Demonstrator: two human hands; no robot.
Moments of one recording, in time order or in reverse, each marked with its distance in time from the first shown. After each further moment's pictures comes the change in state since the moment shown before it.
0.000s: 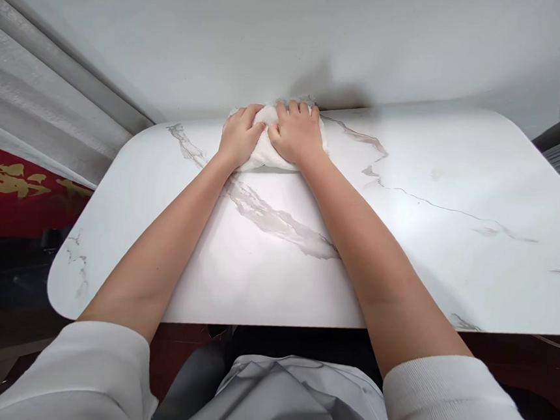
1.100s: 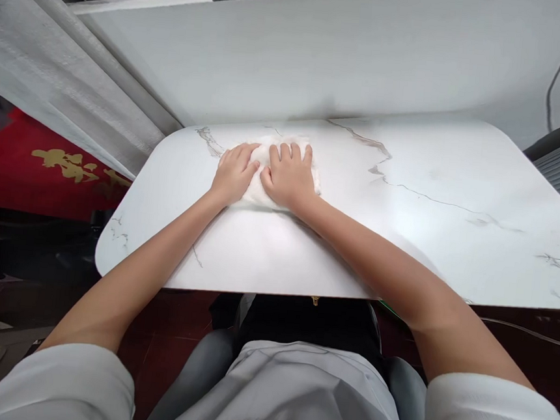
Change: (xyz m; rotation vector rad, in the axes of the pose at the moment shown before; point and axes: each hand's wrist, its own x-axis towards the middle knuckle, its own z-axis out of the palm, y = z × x) left_hand -0.103 -0.001 -0.045 0.074 -0.071 -0.016; right_hand -0.089 -0.060 -0.014 0.096 0.045 -0.099
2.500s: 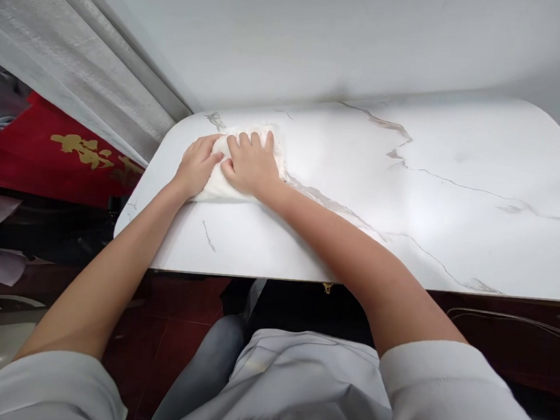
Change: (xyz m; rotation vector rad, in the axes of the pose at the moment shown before) left_hand -0.028 -0.073 -0.045 0.003 0.030 -0.071; right_hand 0.024 -0.078 0.019 0.134 0.022 -0.136
